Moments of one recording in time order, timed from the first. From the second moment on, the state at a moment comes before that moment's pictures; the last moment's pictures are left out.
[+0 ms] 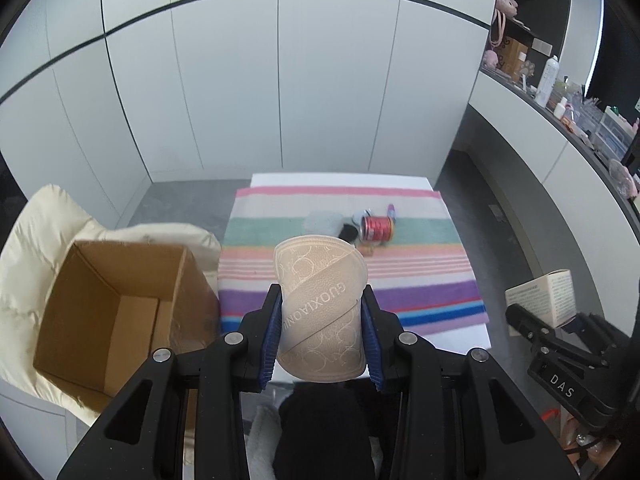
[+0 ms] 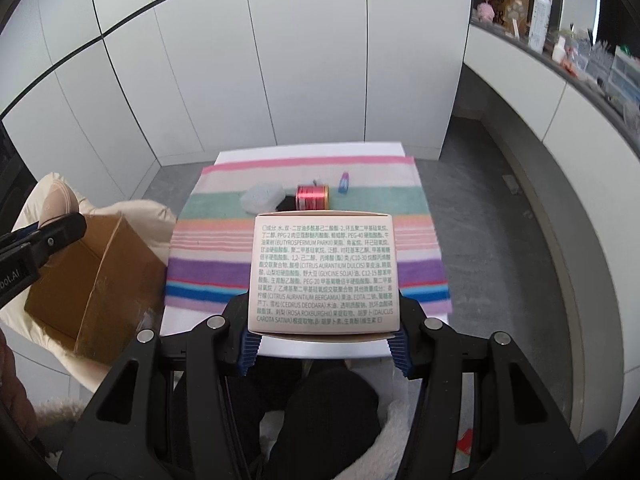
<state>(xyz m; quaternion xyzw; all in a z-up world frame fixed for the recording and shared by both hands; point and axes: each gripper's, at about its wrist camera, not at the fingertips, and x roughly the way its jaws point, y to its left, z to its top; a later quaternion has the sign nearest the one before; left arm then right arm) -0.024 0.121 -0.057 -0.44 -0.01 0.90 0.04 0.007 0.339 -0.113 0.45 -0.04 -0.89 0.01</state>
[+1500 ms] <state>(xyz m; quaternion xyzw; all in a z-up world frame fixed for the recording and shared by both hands) 0.032 0.006 -0.083 -0.46 -0.08 0.88 -0.05 0.028 0.234 -0.133 0.50 0.01 -0.86 0.10</state>
